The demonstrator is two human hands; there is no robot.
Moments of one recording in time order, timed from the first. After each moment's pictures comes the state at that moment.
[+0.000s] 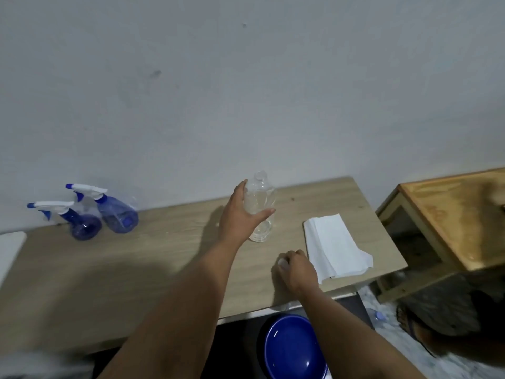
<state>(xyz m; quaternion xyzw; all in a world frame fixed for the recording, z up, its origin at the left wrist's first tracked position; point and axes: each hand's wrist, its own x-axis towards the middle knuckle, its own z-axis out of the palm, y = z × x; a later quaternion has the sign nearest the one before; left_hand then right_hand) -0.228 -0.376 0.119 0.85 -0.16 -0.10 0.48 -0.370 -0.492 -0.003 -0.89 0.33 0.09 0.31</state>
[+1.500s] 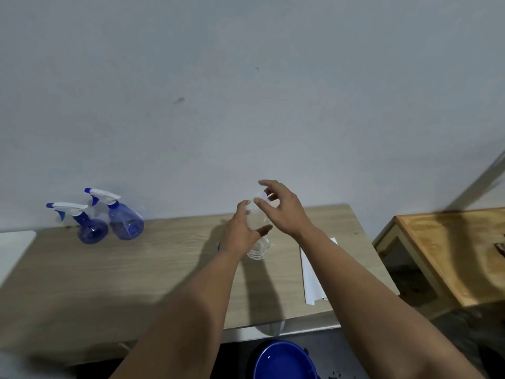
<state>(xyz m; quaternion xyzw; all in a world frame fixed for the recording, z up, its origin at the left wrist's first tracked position) -0.241 -0.377 0.132 0.89 -0.15 -0.11 0.42 -0.282 -0.519 0.178 -0.86 0.09 -0.17 0.47</state>
